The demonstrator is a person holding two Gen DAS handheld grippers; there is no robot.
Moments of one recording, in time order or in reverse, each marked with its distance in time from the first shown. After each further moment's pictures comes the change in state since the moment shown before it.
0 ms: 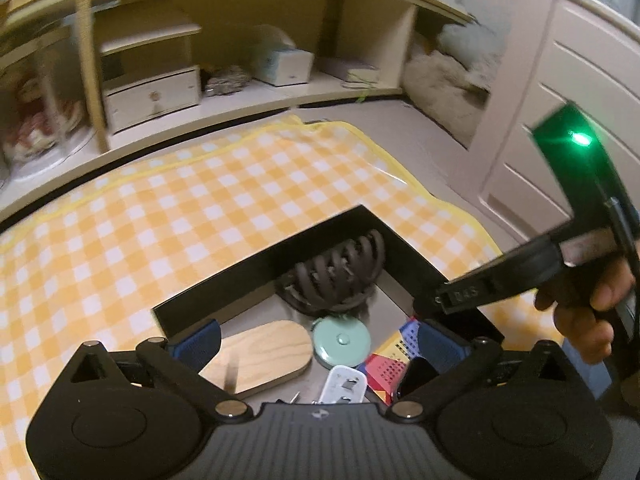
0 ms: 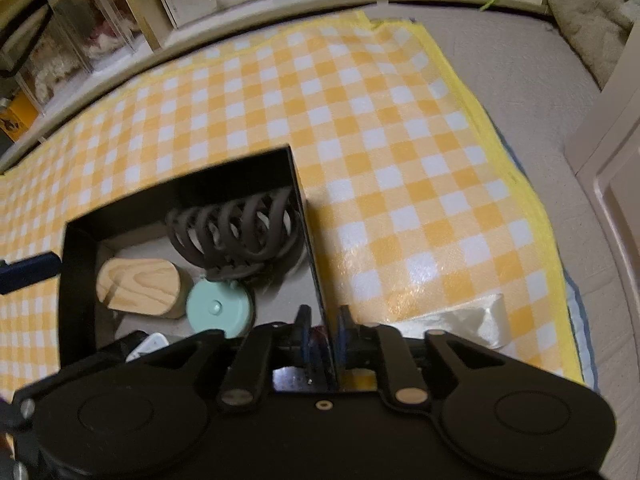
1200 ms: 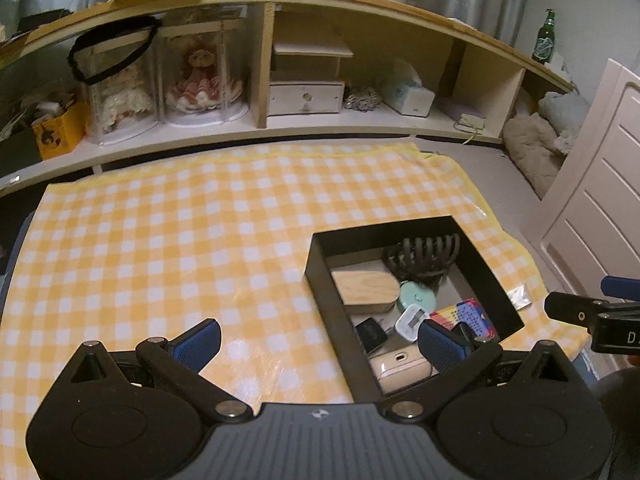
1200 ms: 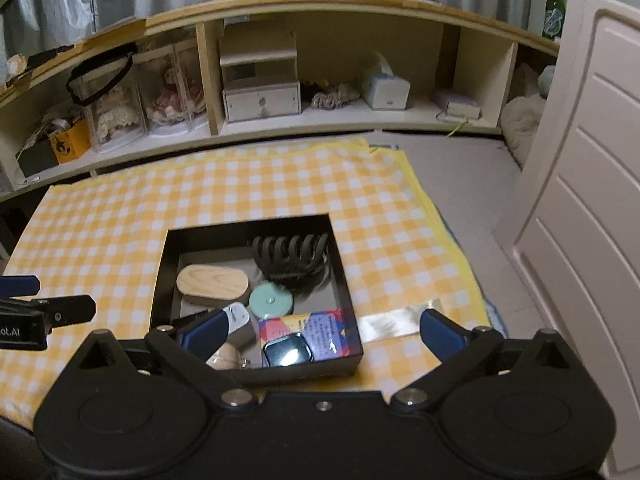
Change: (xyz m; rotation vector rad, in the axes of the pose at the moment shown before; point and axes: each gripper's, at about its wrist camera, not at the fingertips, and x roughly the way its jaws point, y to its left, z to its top) left arm -0.125 0.017 -0.055 -0.259 -0.046 0.254; right arm -0.140 0.044 -0.089 -0.101 -0.327 -0.091
